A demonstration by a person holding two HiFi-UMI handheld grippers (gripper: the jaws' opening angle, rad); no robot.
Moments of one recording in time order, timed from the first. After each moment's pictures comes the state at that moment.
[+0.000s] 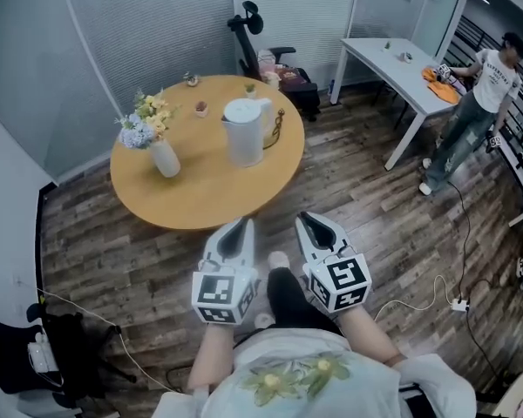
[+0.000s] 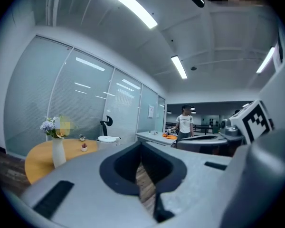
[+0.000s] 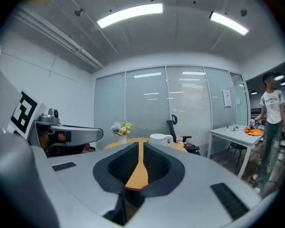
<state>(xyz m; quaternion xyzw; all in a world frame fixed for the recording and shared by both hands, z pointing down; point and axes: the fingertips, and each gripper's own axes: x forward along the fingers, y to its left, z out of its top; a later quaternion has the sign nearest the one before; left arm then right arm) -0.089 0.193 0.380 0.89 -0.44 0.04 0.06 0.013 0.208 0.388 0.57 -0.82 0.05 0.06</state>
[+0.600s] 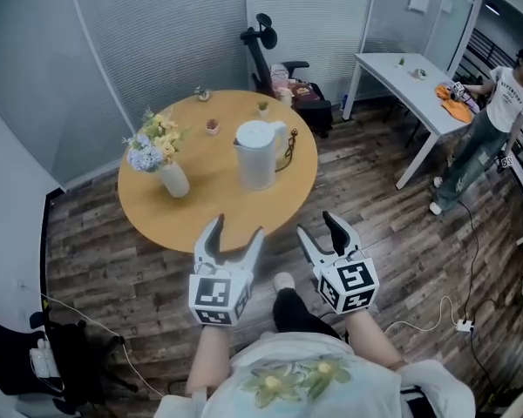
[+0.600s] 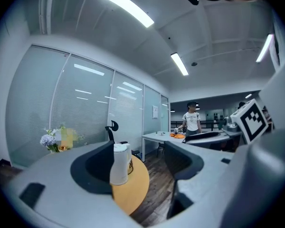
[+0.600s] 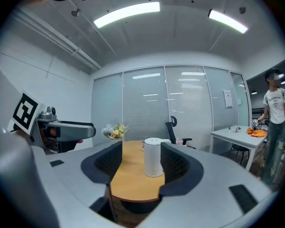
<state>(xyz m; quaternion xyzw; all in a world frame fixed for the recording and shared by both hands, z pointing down) -0.108 0.110 0.365 0.89 -0.46 0.05 0.01 0.029 0.126 0.381 0.57 -0.82 0.05 0.05</state>
